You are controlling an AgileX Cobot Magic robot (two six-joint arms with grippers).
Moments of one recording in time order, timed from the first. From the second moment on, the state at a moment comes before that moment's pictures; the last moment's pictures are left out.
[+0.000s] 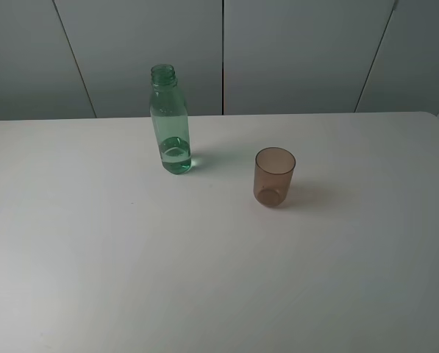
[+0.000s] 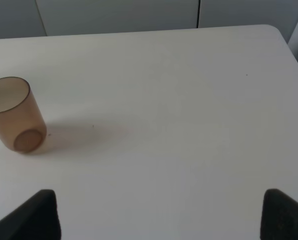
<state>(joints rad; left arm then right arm) -0.10 0.78 -0.83 -0.35 0.88 0.82 -0.04 0.00 -0.50 0.01 1.10 0.01</state>
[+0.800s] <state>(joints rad) -0.13 1.19 -0.64 -0.94 0.33 1.55 -0.04 0.00 -0.50 0.01 1.10 0.01</state>
